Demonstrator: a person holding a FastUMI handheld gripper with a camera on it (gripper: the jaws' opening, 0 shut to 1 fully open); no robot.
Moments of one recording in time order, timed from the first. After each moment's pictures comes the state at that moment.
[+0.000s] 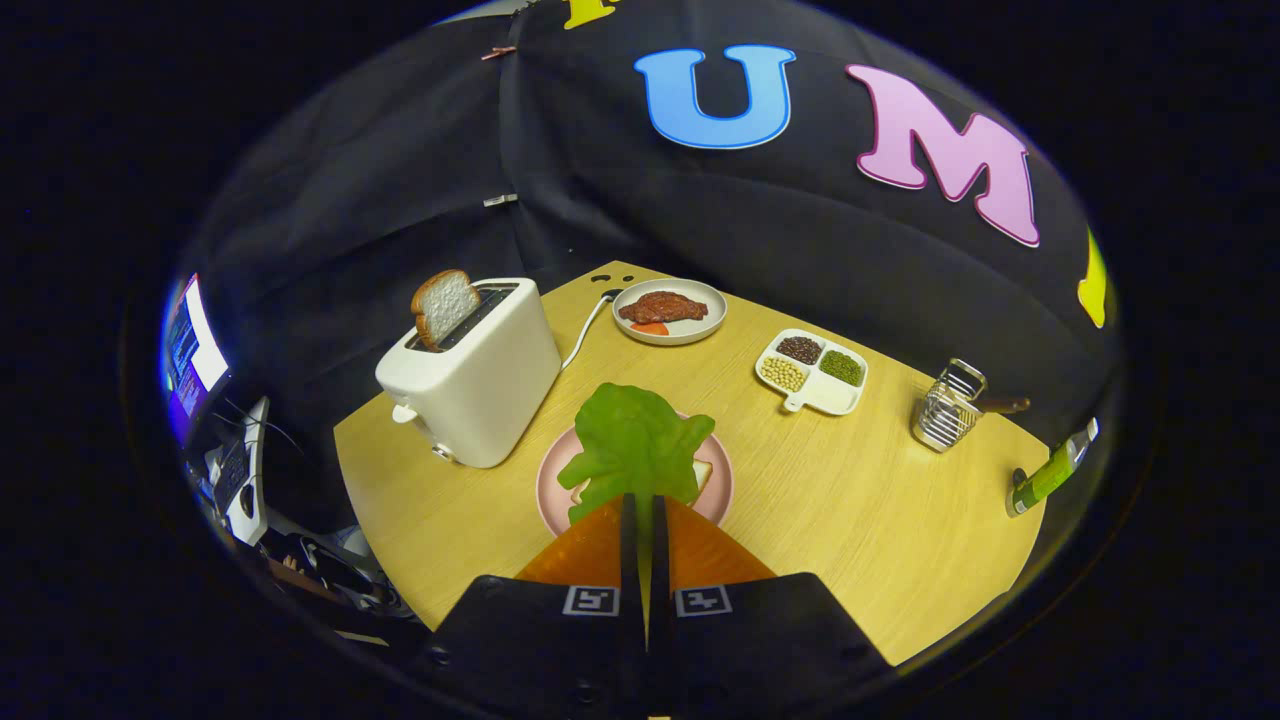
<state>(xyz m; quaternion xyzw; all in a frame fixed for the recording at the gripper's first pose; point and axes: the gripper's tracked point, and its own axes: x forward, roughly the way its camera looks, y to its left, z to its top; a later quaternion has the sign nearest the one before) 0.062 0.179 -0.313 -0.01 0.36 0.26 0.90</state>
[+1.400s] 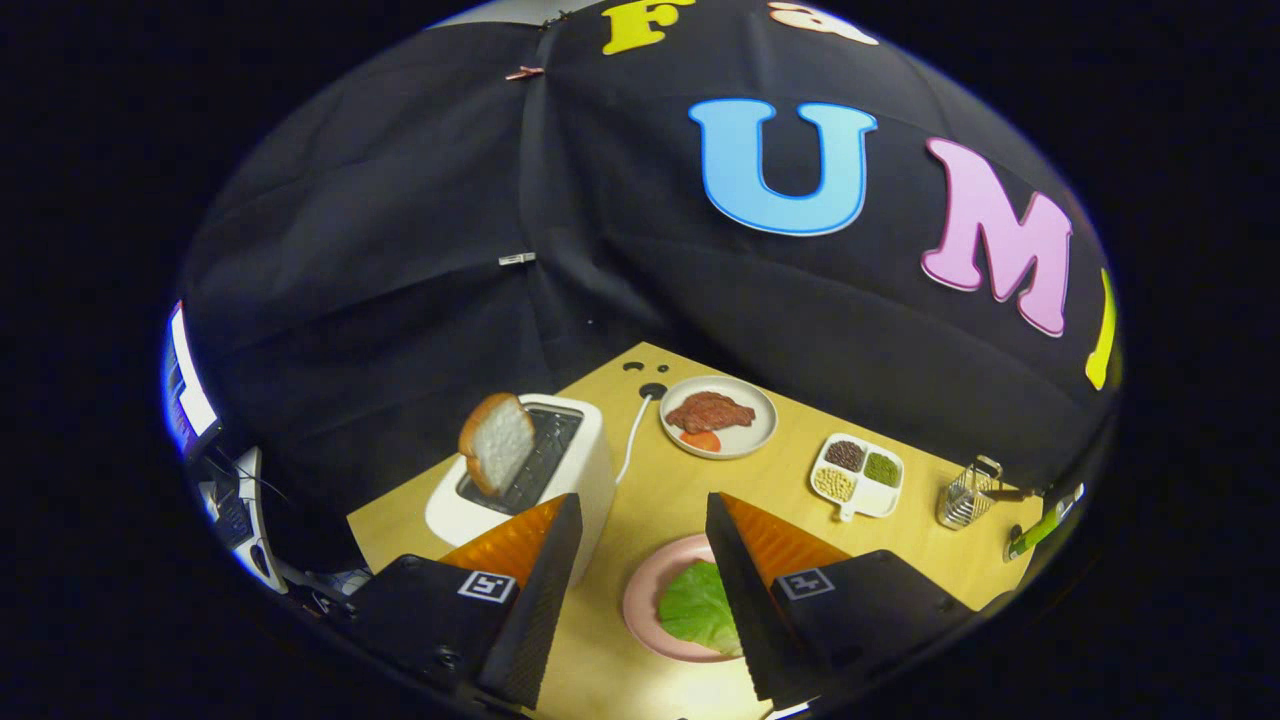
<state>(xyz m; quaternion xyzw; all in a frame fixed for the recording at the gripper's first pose) 0.122 0.323 -0.198 0.00 0.27 0.25 0.93</state>
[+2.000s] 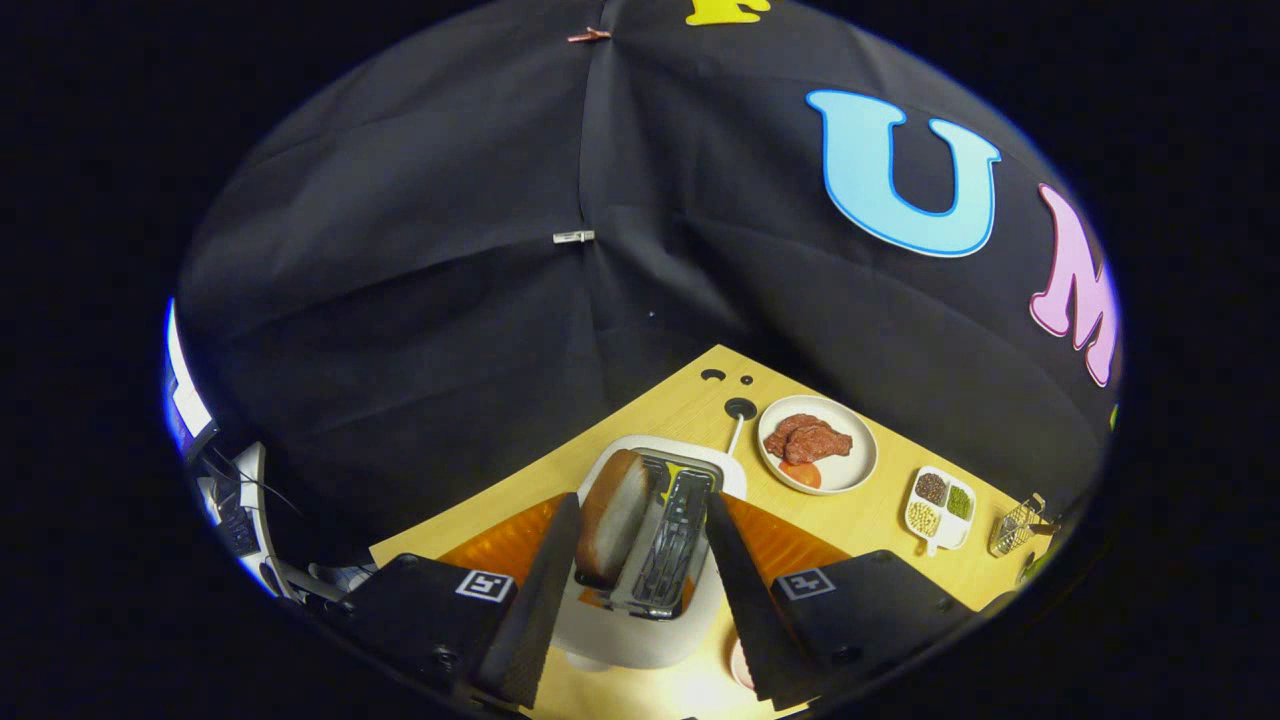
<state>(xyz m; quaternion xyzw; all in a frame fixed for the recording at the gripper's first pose) 0.153 0.471 -0.233 -0.03 0.31 0.27 0.91</state>
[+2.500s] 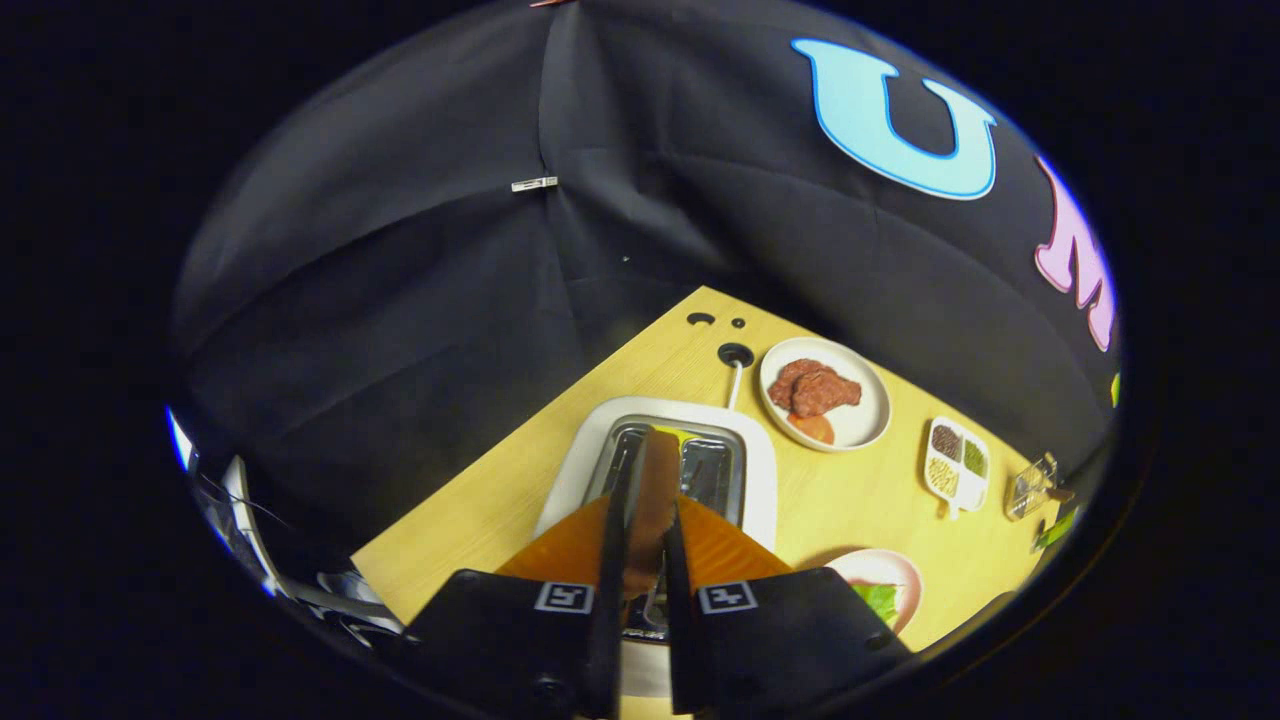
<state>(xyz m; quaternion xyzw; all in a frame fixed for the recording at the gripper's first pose) 0.164 0.489 -0.279 -0.01 0.39 0.23 0.89</state>
